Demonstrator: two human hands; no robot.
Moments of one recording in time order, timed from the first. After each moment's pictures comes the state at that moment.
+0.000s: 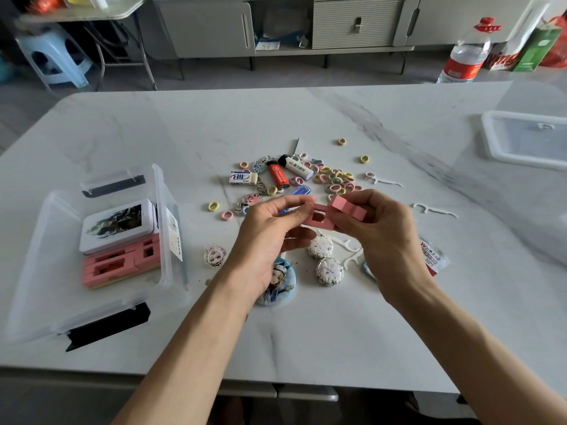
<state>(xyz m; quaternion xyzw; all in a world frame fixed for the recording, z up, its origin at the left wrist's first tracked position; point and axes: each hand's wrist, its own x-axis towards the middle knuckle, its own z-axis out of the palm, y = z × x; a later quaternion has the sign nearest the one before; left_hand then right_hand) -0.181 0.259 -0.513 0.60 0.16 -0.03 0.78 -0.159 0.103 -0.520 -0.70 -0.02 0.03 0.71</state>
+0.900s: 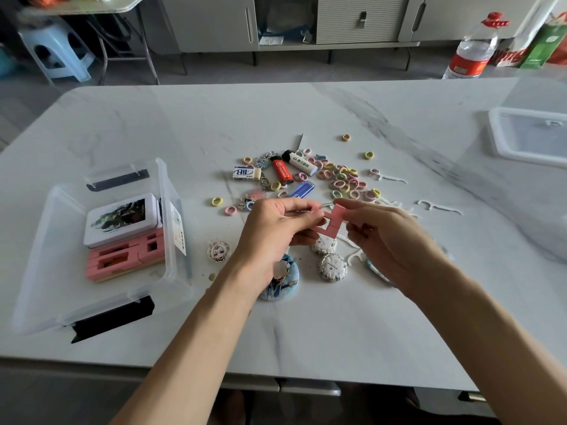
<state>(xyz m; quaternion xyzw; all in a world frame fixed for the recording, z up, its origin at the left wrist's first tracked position) -0.182 0.259 -0.515 0.67 0.14 -0.03 0.73 -0.146 0.096 -0.523 -0.59 0.09 0.21 0.77</state>
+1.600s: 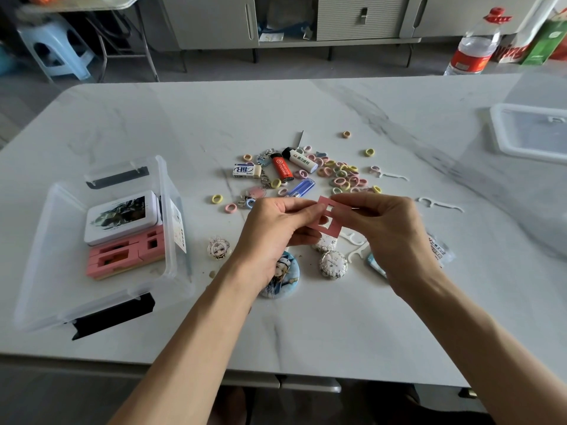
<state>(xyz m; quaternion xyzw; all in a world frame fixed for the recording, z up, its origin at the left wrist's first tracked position) -0.183 0.259 -0.518 0.65 0.14 -0.05 0.74 -0.161 0.100 -0.515 -0.73 -0.04 0.07 0.68</state>
